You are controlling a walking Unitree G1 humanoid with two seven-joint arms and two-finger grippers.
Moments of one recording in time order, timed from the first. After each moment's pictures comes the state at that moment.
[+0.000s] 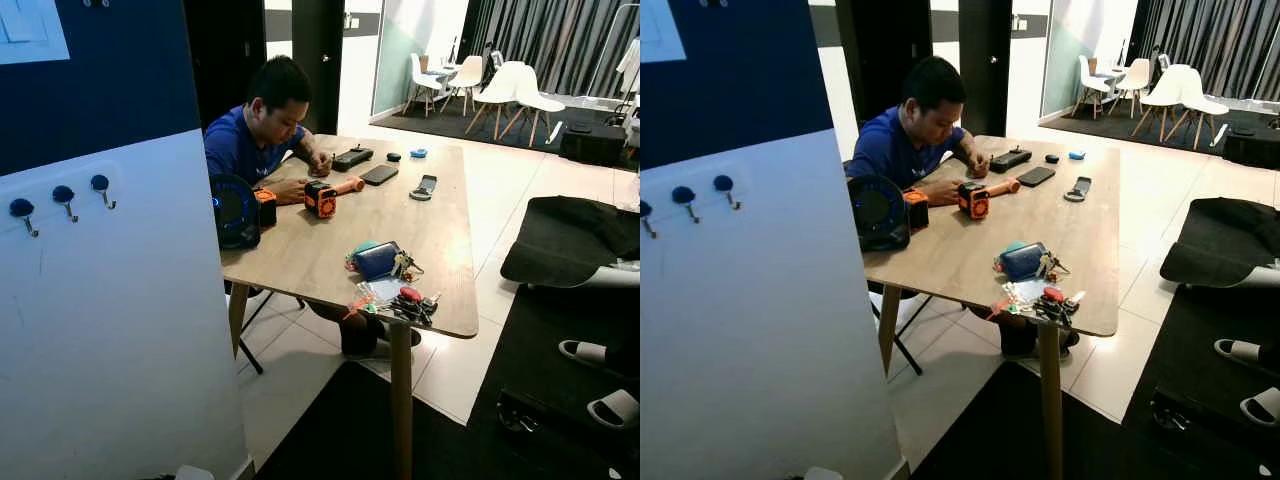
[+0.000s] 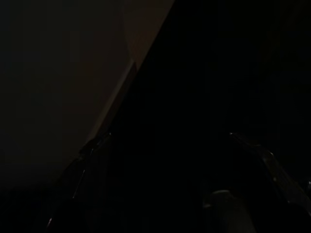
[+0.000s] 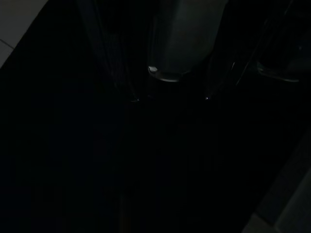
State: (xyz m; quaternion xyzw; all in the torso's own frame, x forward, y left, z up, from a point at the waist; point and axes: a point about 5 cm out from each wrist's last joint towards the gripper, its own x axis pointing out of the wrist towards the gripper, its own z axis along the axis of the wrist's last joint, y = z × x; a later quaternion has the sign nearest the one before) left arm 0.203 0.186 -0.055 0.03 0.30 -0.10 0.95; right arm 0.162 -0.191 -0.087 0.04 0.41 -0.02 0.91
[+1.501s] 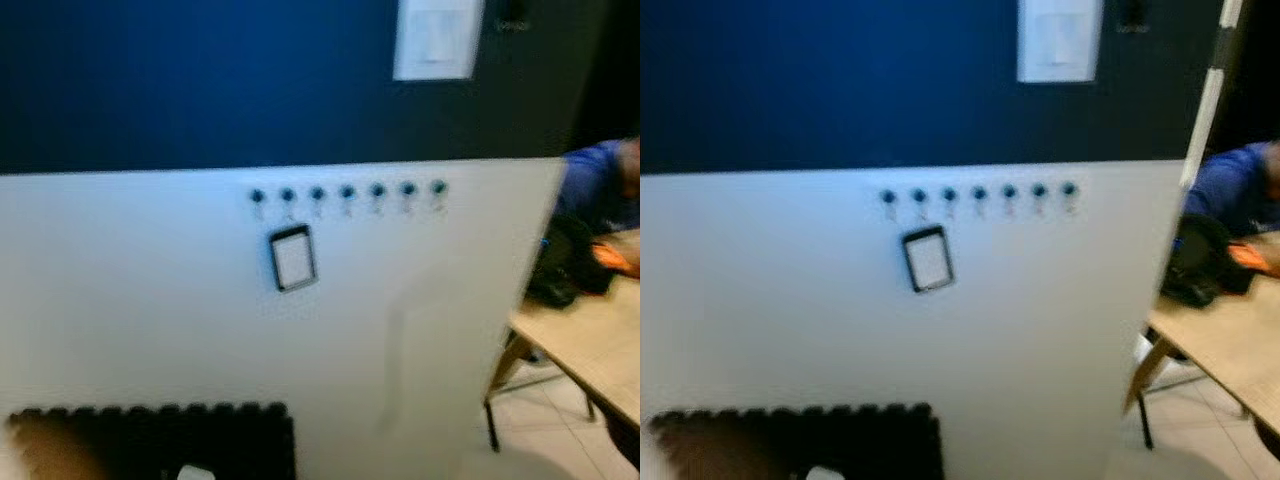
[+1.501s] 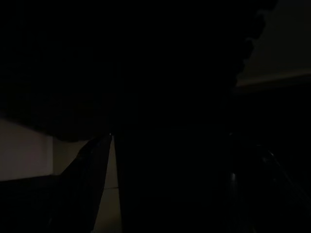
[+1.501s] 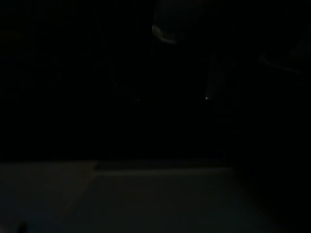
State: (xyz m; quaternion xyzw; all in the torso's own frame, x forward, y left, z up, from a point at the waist) left arm 0.211 0.197 -0.053 0.09 0.32 -0.06 0.94; right arm 0.183 -0.183 -0.078 0.03 0.38 0.00 0.92
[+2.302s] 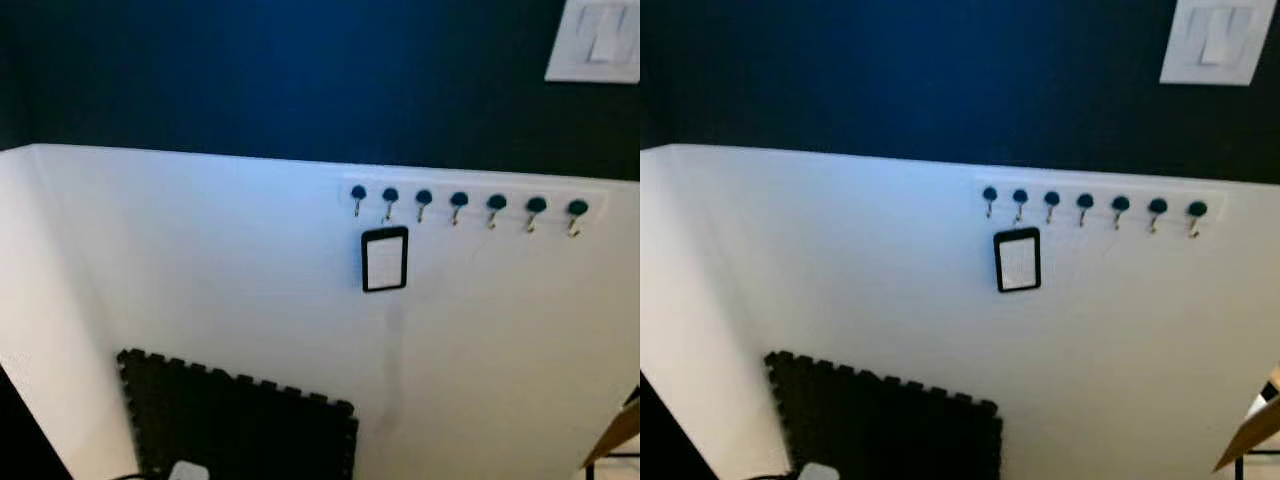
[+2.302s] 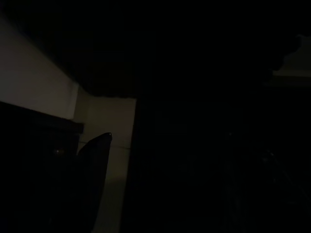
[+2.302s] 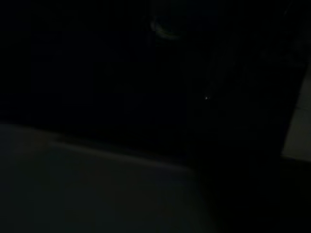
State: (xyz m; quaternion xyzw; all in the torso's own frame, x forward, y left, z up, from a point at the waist) left arm 0.209 0.199 -0.057 0.08 0.34 -0.05 0.94; right arm 0.179 -0.190 -0.080 0.04 0.39 -0.03 0.92
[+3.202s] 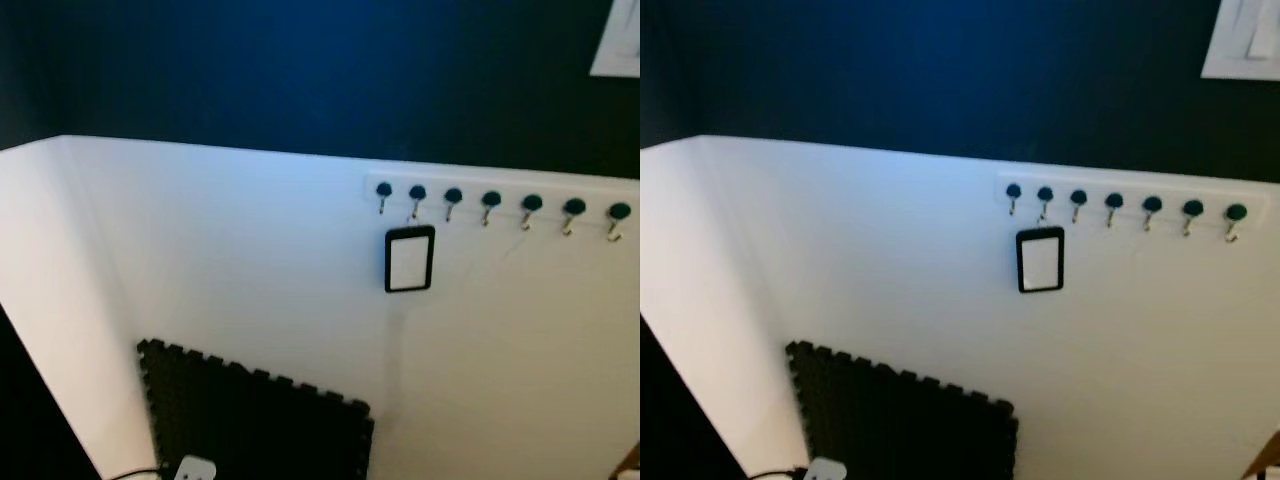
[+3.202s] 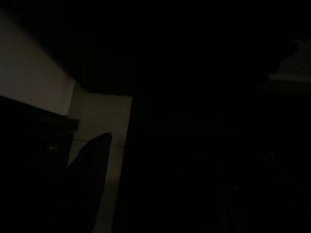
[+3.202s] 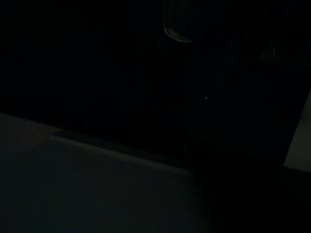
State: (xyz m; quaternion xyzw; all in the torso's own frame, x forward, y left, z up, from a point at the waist) left arm 0.215 0.189 -0.056 0.07 0.33 -0.07 0.94; right arm 0.179 -0.195 -0.079 0.02 0.39 -0.04 0.92
